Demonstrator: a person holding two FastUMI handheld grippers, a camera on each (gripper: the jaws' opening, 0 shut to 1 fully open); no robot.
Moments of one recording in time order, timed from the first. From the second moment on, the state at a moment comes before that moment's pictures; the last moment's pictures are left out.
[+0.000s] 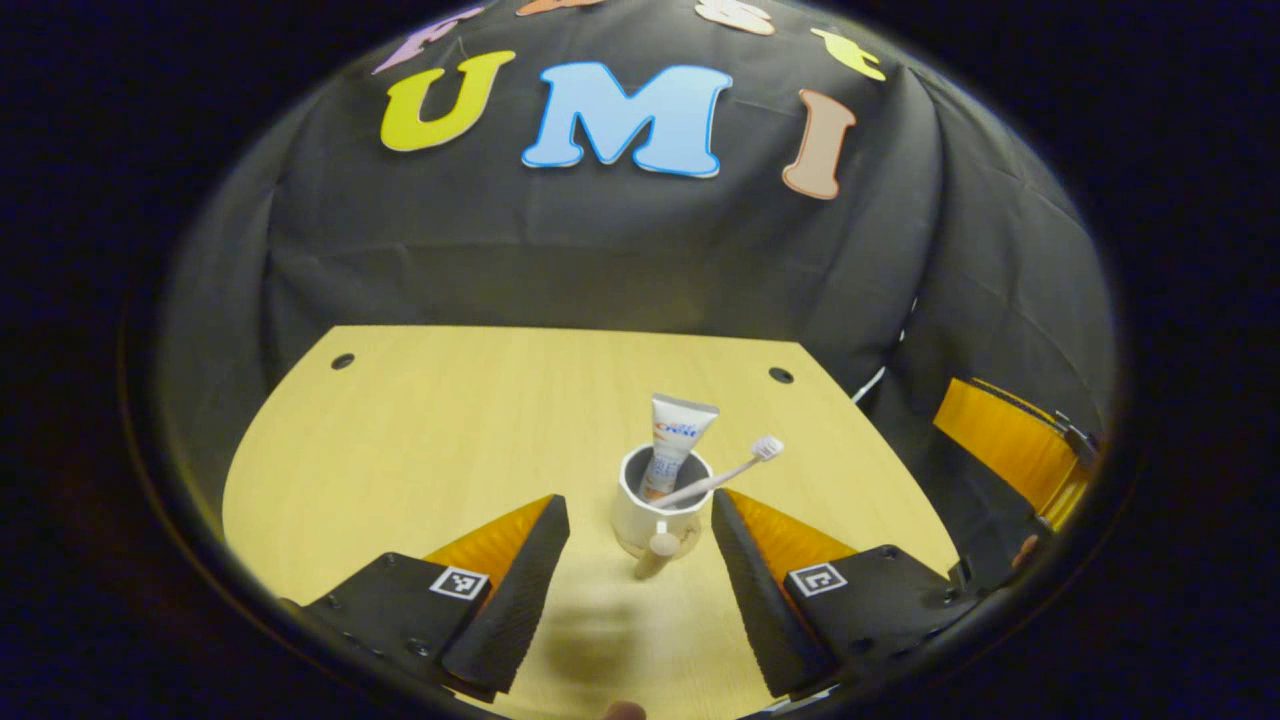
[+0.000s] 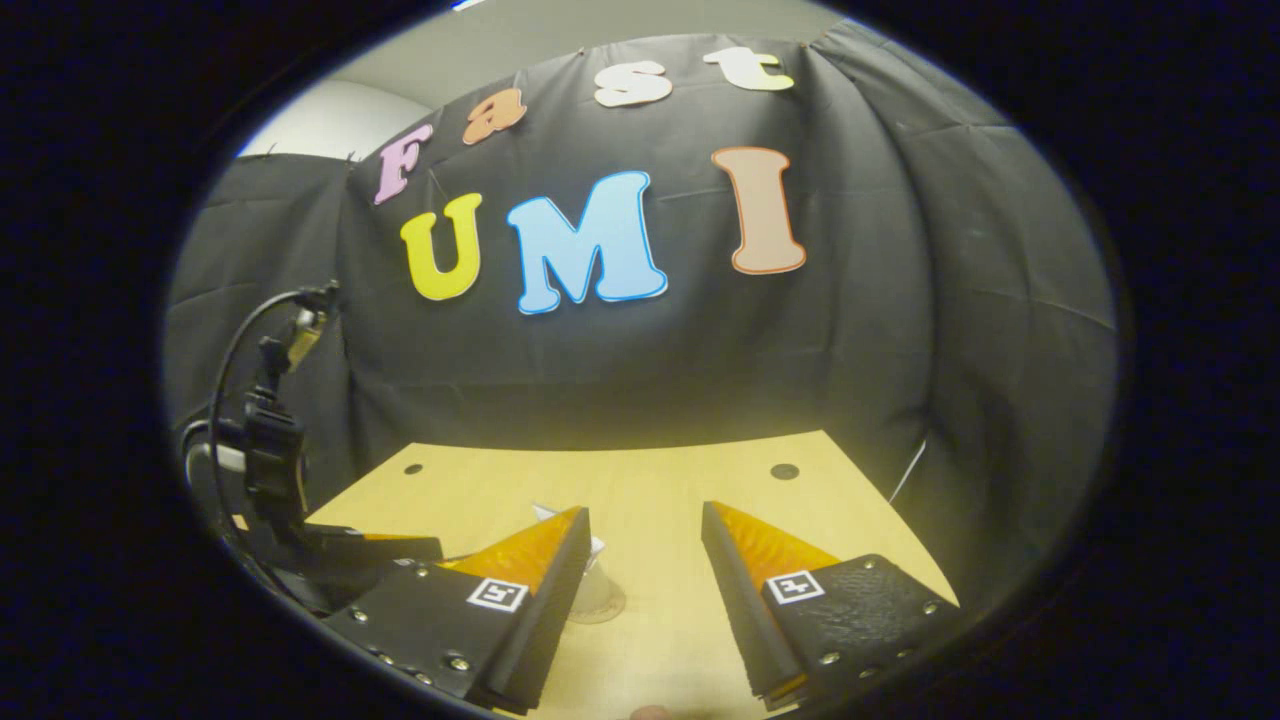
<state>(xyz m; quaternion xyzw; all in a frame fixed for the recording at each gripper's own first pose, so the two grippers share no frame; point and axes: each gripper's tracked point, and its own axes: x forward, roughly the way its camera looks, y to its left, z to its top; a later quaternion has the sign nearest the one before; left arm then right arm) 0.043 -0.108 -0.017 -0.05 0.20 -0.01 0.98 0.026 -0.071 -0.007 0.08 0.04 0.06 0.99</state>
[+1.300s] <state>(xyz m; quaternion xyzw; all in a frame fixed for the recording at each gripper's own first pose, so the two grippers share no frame) -0.011 -0.024 0.097 0.03 -0.02 0.05 1.00 -0.010 -0.027 0.044 -0.01 -0.07 0.01 1.00</state>
